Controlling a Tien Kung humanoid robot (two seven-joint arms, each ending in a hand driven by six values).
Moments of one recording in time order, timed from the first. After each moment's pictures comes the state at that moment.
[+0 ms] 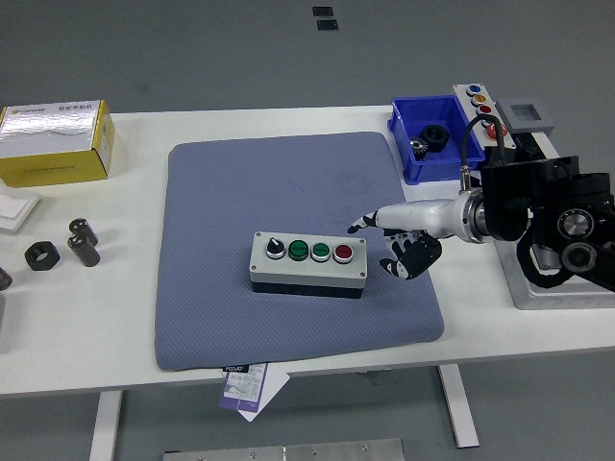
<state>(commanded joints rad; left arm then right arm) 0.00 0.33 -0.11 -0.23 -0.01 0.14 0.16 0.92 -0.69 0.49 1.78 -1.23 0.52 -0.61</state>
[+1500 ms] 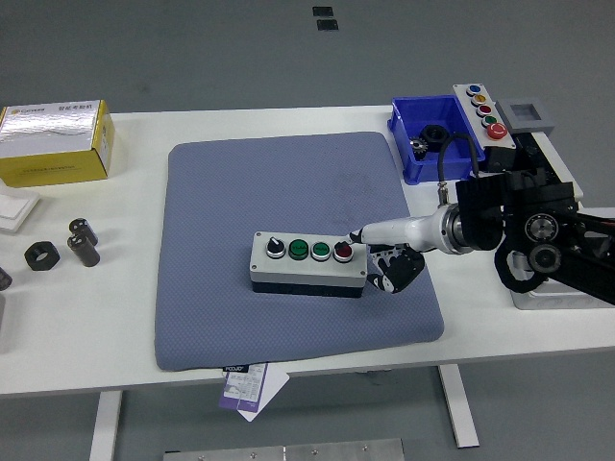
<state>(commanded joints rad) 0.00 0.32 -0.11 -0.23 -0.01 0.14 0.16 0.93 -0.62 0.45 1.69 -1.20 0.53 -0.59</state>
